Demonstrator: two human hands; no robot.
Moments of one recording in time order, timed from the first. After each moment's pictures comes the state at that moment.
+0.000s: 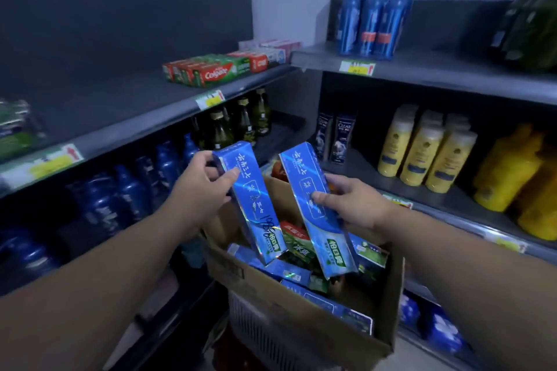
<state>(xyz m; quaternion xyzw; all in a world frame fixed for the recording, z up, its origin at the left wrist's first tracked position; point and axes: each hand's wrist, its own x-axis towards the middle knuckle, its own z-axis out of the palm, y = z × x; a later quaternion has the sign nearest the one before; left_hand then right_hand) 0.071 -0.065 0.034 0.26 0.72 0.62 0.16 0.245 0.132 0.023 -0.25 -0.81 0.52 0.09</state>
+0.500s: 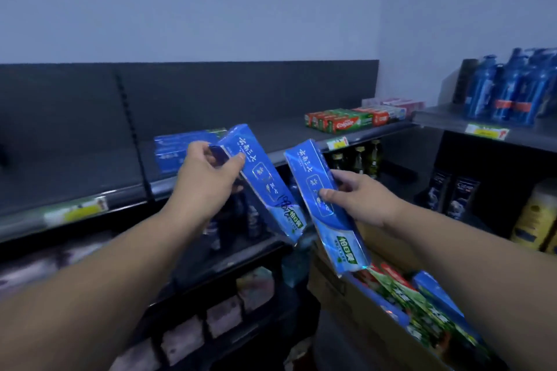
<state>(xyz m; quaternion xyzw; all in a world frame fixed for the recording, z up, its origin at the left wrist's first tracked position) 0.123 -0.282 0.143 0.13 0.70 0.69 -0.12 0.194 -0.041 0.127 -0.03 -0.88 0.47 0.08</state>
